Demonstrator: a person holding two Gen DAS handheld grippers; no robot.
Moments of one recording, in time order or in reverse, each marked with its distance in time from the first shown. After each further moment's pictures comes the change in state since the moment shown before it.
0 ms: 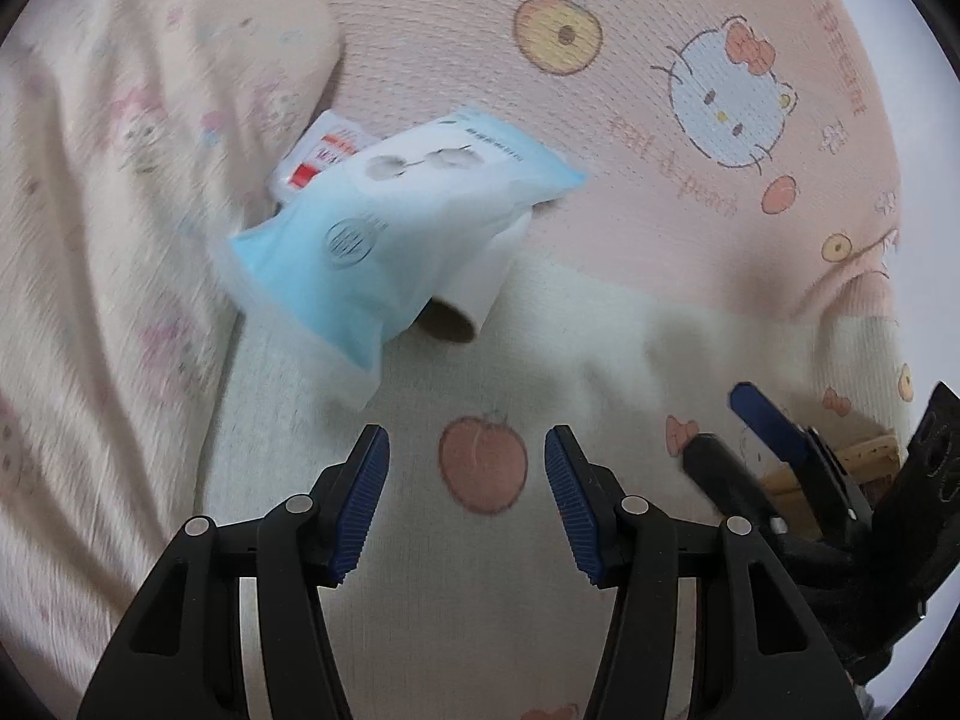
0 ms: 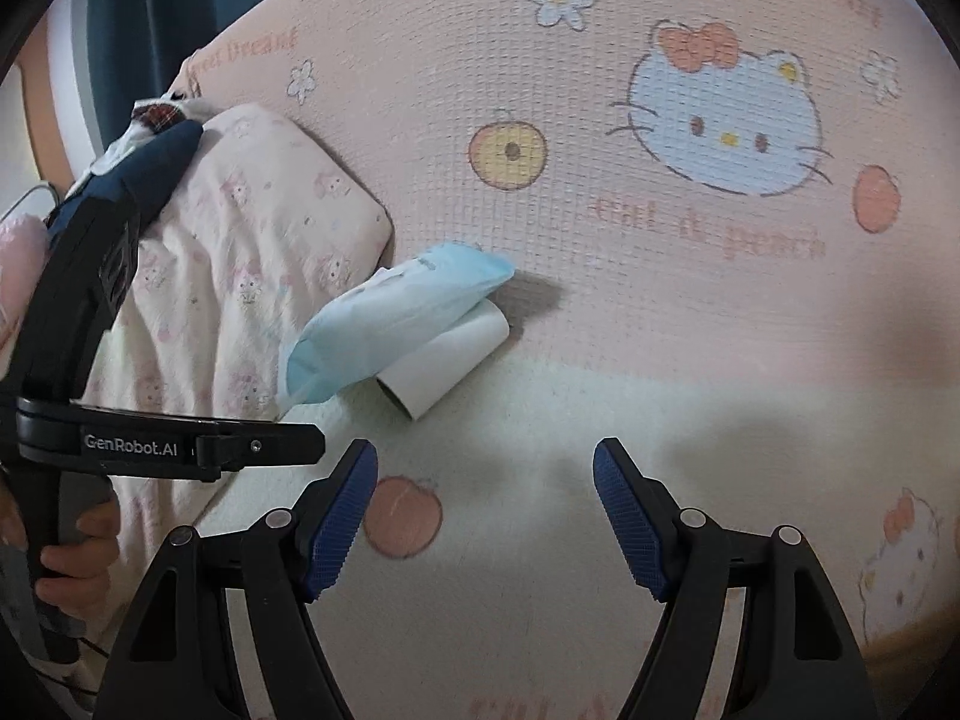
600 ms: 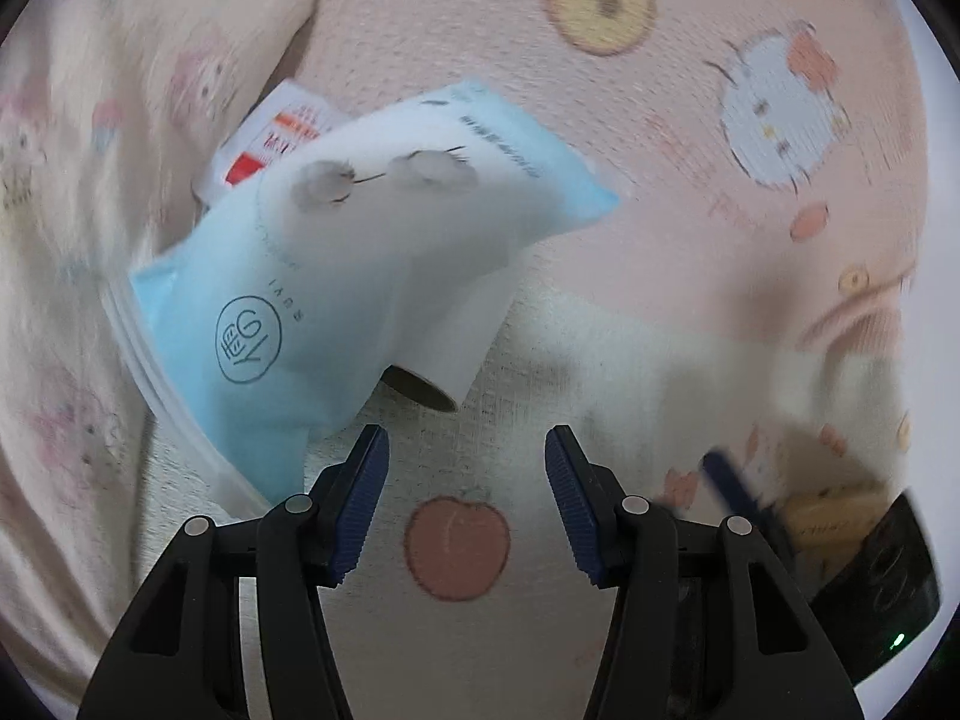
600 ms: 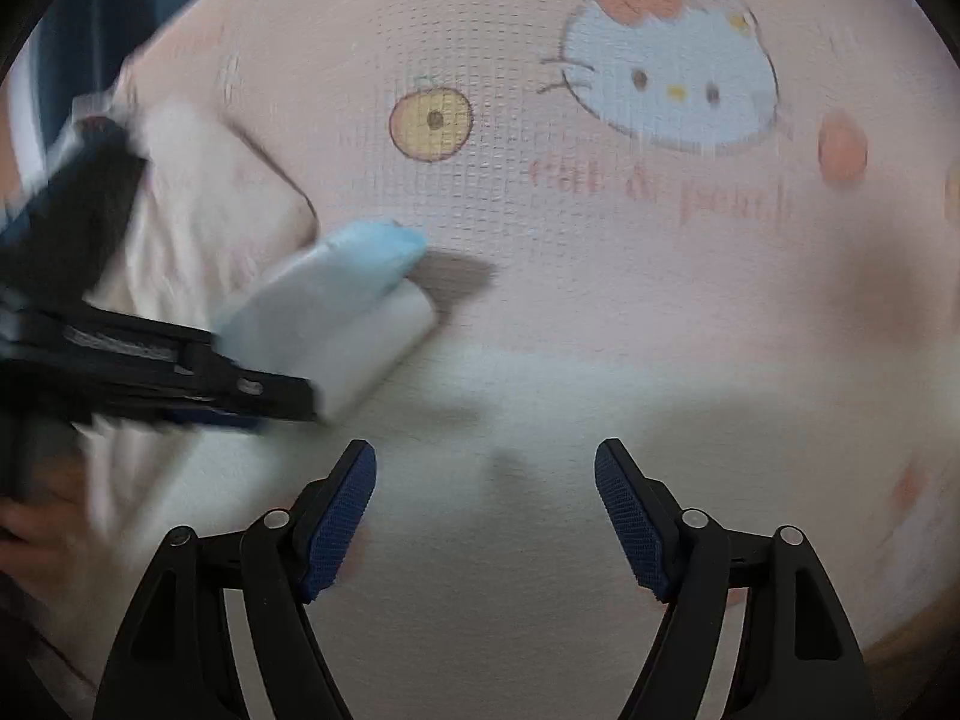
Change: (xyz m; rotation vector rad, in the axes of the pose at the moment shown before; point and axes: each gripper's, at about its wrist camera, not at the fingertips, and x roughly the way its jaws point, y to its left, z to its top) left arm 0.049 0.008 0.038 -0.123 0.064 -0.040; right arm 0.035 -0.028 -0.018 0.119 -0.010 -0.076
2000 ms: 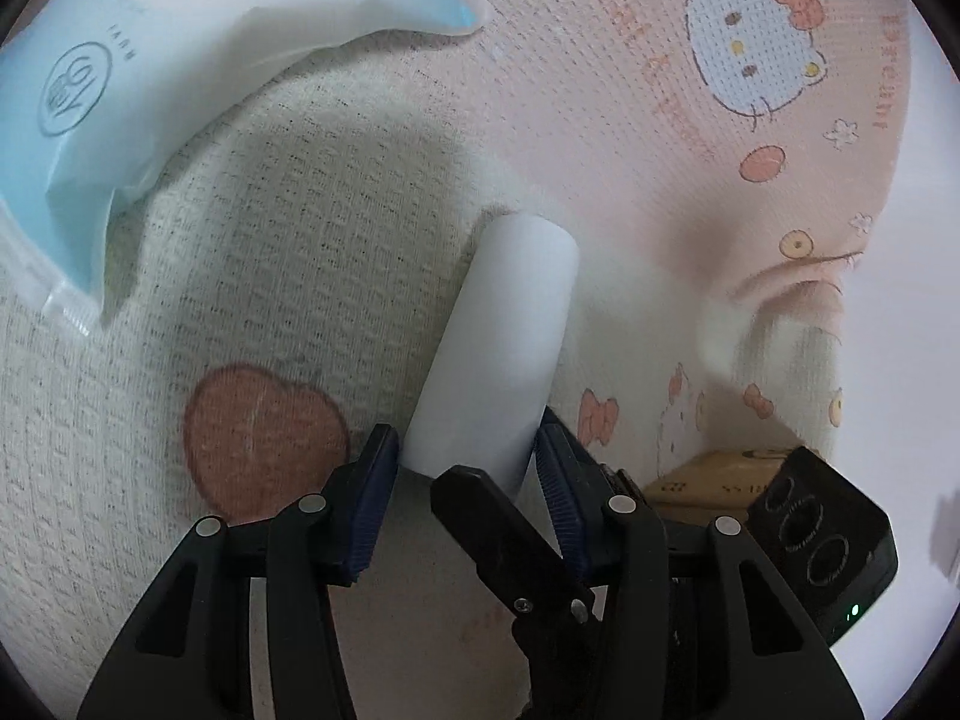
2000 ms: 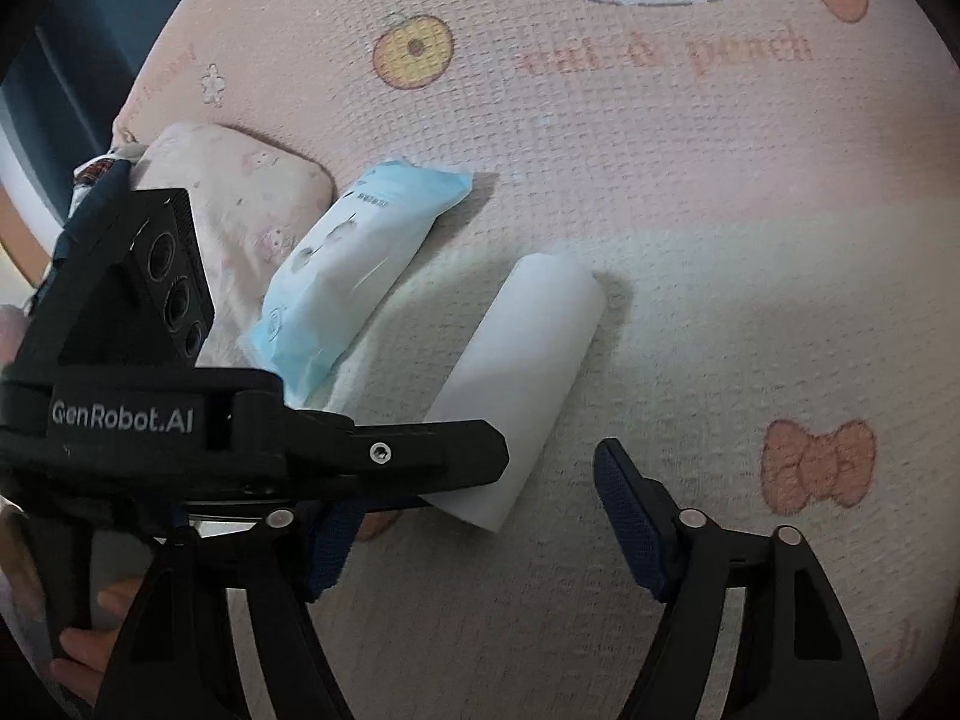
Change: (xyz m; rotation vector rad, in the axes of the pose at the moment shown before) left arm 0.049 -0.023 -0.067 -0.066 0.148 -0.242; right arm 0.018 -0.016 -0.032 0.169 0.123 0.197
